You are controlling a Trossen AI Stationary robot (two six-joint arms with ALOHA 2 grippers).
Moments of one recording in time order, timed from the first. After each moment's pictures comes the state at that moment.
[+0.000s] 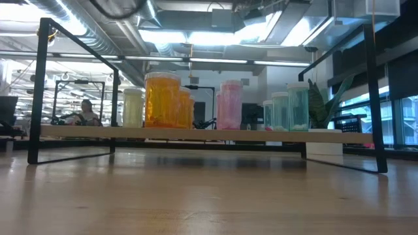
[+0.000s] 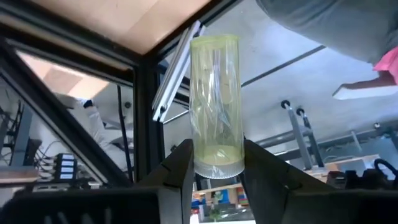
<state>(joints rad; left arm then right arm) -0.51 1.69 1.49 -1.35 0.84 -1.37 -0.02 1.59 1.88 -1.37 -0.60 -0.56</state>
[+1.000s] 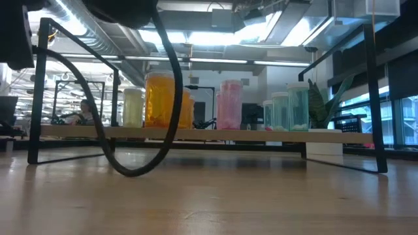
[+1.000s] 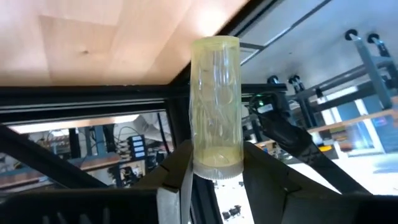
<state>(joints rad) -0.50 2.07 1.49 -1.45 0.96 -0.70 -0.01 1.59 1.88 -1.38 -0.60 -0.56</state>
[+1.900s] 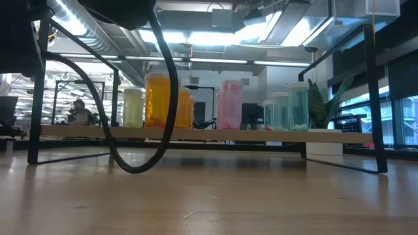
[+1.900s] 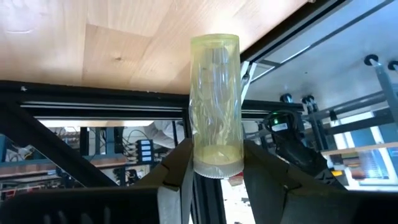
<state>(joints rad) -0.51 2.08 1.49 -1.46 0.85 -0.78 -0.01 1.59 1.88 -1.38 -0.60 -0.56</state>
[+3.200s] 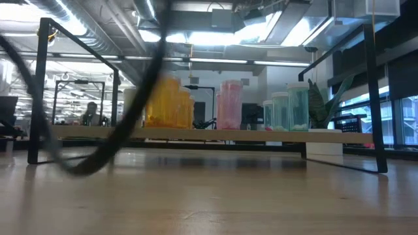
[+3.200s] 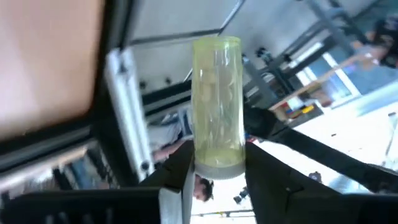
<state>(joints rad) -0.63 2.08 1.49 -1.05 1.14 -0.86 -0.01 1.59 1.88 -1.35 -0.60 -0.55</state>
